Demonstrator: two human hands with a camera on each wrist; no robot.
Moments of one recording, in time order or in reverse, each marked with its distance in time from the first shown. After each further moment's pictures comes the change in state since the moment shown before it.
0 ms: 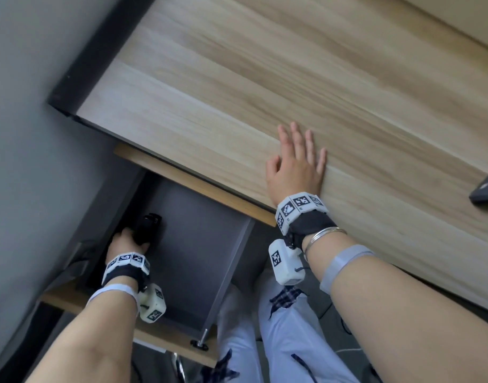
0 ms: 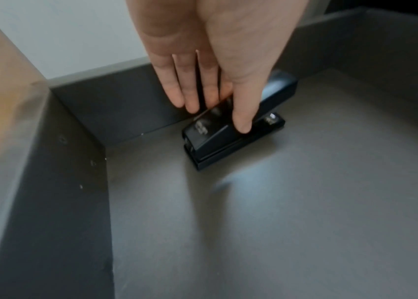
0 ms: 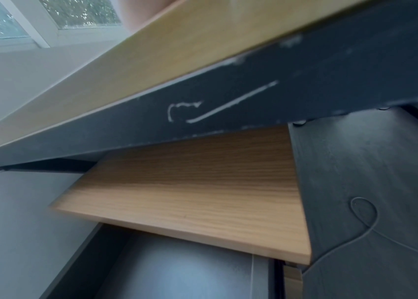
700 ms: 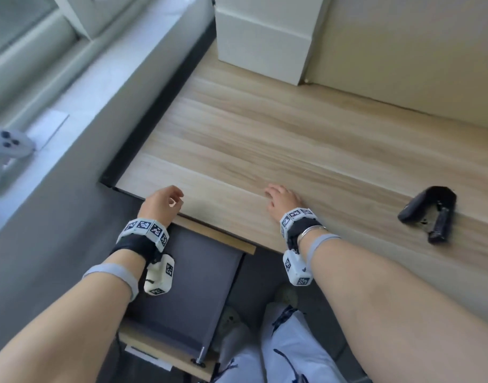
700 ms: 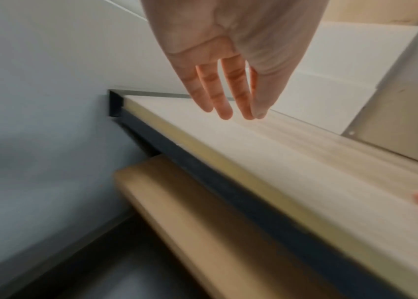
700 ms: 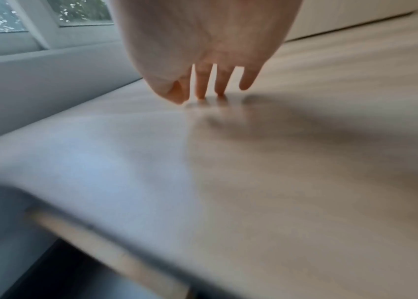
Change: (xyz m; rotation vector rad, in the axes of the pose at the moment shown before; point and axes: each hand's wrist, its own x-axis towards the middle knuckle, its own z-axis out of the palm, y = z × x) left_hand -0.151 0.173 -0.166 -0.105 0.277 0.651; right_hand 0.032 0.062 -0.079 0.104 -0.547 -0.131
